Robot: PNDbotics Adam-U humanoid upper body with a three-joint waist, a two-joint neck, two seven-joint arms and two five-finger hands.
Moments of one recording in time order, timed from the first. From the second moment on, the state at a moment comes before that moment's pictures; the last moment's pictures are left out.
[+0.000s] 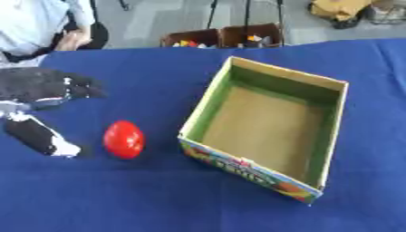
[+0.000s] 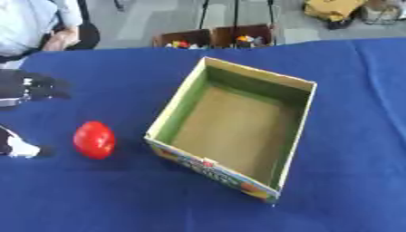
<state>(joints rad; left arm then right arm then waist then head) -0.51 0.87 -0.05 -1.80 -0.80 -0.27 -0.83 -0.28 -0.49 -0.17 -1.99 0.17 -0.56 -0.41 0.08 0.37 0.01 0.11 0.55</state>
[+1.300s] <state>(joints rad) -0.52 0.86 -0.12 -1.63 -0.71 -0.33 -0.77 -0.29 -0.47 -0.17 -1.99 0.17 -0.55 -0.39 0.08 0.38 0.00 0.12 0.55</state>
